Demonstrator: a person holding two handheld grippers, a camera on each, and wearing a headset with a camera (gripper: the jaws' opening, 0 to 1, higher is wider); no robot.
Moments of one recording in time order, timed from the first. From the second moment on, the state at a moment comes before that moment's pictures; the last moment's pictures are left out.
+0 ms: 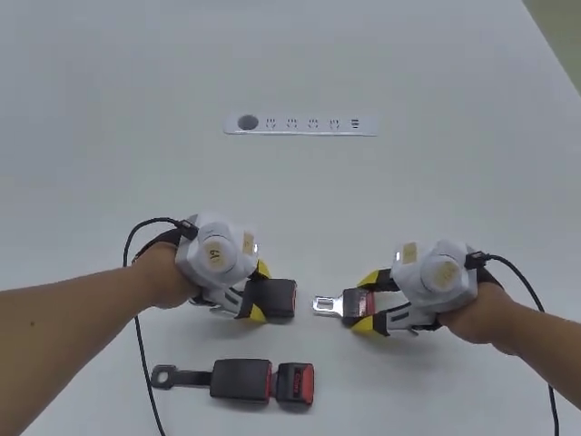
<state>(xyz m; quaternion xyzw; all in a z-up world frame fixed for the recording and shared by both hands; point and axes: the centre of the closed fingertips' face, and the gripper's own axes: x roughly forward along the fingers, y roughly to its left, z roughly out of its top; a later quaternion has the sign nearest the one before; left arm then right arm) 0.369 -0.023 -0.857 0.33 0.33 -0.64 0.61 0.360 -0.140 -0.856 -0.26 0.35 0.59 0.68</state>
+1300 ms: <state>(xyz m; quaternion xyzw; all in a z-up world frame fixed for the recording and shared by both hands) 0.368 -0.021 -0.858 0.33 0.34 -0.64 0.61 0.352 -0.219 -0.855 -0.26 0.37 0.57 0.69</state>
